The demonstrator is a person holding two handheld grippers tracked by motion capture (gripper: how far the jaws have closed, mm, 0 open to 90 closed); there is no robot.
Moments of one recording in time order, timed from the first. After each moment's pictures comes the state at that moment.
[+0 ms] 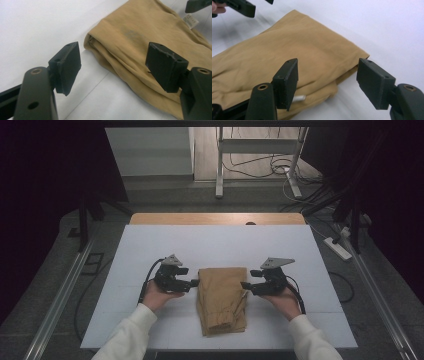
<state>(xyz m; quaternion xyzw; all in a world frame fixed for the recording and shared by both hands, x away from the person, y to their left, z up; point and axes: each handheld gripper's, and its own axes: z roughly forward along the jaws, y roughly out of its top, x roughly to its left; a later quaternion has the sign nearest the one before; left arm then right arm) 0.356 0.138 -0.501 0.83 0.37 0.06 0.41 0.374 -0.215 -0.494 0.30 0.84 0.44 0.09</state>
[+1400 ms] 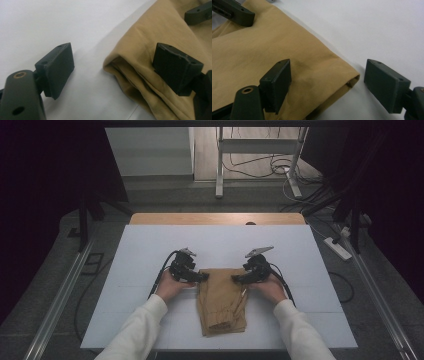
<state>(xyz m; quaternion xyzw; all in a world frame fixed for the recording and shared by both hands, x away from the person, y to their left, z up) 0.414 0.109 -0.532 0.84 0.41 0.02 0.36 0.432 -0.184 -0.525 0.32 0.87 0.37 0.06</state>
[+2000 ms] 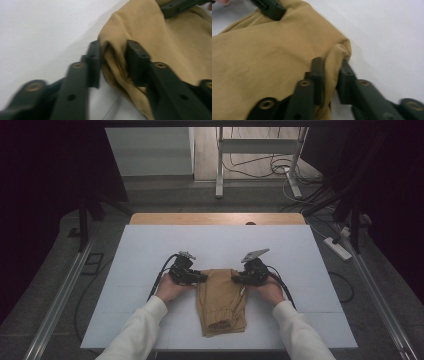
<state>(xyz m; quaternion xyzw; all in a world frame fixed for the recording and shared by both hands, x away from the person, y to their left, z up) 0.406 0.113 -0.534 0.84 0.39 -0.04 0.38 0.418 -0.173 -0.520 0.27 0.89 0.36 0.05</state>
